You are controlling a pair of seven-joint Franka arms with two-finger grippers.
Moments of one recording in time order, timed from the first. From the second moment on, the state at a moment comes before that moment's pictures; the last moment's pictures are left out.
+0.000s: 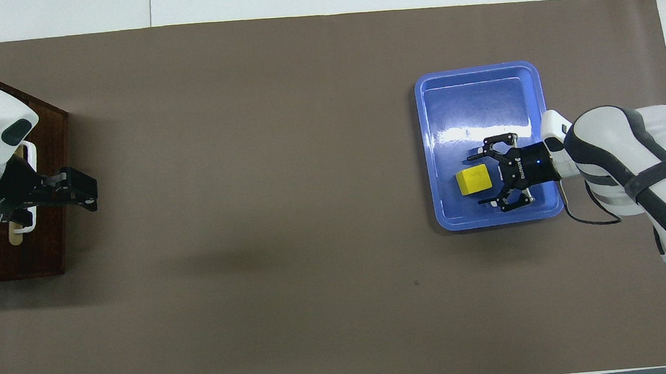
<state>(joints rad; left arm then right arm) -0.01 0.02 -0.13 -1.68 0.02 1.49 -0.20 -0.09 0.35 0.01 -2.09 0.88 2.02 -2.32</state>
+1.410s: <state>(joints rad) -0.01 0.00 -0.12 -1.63 0.02 1.51 -0.10 -0.10 -0.03 -0.01 -1.76 0.41 1.63 -1.34</state>
